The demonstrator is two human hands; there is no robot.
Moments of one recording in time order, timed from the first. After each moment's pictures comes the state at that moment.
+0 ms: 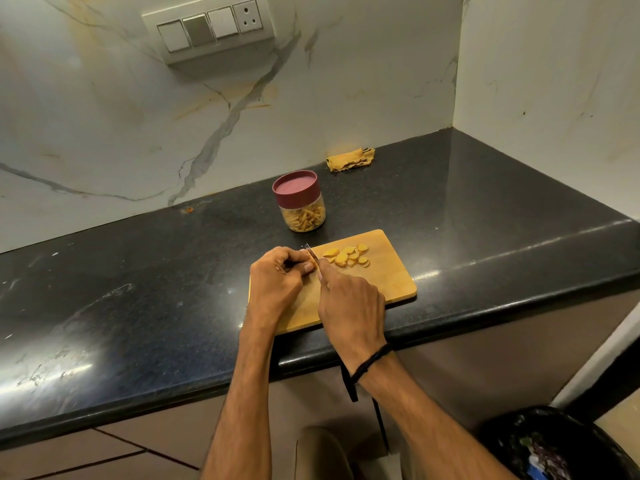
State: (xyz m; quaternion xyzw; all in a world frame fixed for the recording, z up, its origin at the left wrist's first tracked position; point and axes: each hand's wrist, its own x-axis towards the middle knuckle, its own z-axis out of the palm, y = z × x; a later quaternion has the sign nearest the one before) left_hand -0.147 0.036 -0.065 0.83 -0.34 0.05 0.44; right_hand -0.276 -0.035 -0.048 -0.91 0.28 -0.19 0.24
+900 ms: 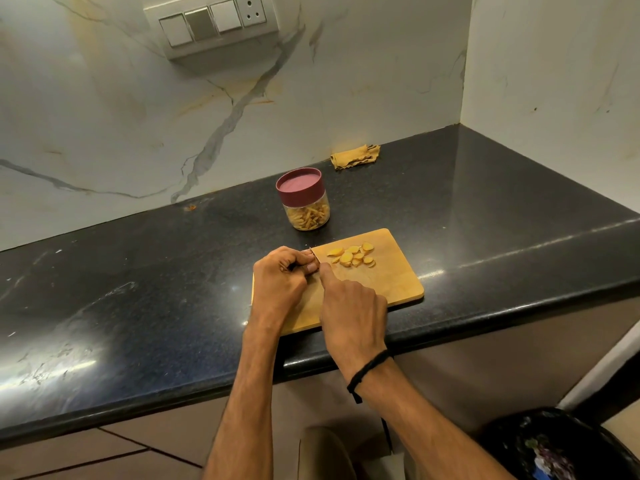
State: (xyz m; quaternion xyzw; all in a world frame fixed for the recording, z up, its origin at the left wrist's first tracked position) left_hand -0.148 0.035 -0.067 0.82 -0.35 0.08 0.44; right_hand -0.278 -0.025 -0.042 -0.93 0.29 -0.12 0.19
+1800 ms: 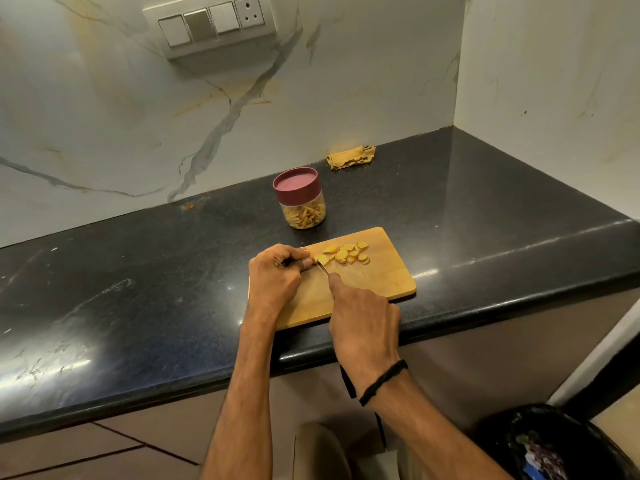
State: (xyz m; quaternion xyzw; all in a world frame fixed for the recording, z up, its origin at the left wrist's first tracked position) left_hand -0.150 0.035 -0.063 0.83 -0.33 0.08 0.44; right_hand -0.306 -0.027 -0.041 -0.93 0.29 -0.10 0.19
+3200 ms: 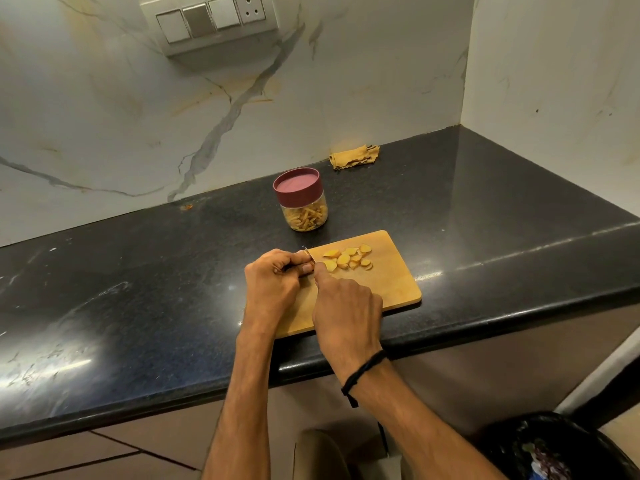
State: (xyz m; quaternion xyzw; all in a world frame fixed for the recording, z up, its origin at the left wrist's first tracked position) left_hand -0.150 0.035 -0.065 0.82 -0.33 0.11 0.45; right_hand -0.274 -0.029 -0.036 -0.93 0.28 -0.12 0.21
